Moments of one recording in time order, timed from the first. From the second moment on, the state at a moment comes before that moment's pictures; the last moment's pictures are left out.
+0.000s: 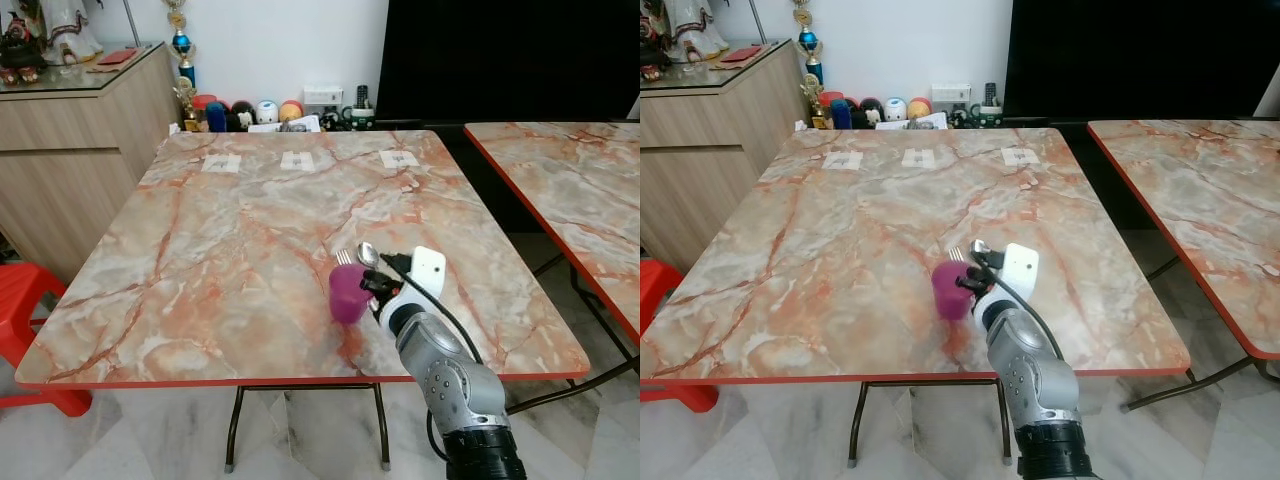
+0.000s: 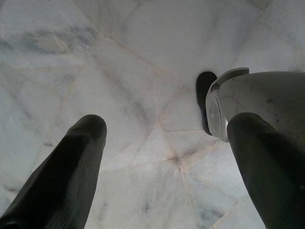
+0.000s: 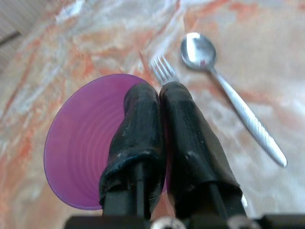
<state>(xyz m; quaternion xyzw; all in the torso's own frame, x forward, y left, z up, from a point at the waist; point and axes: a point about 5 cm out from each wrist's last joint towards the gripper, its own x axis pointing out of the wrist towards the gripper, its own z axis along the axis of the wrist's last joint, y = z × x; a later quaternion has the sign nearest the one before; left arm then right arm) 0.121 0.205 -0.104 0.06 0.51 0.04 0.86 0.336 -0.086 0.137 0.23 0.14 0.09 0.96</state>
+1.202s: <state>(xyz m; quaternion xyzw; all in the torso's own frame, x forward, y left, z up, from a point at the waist) 0.117 0.210 -0.105 0.08 0.52 0.03 0.85 0.325 -0.089 0.161 0.17 -0.01 0.09 0.98</state>
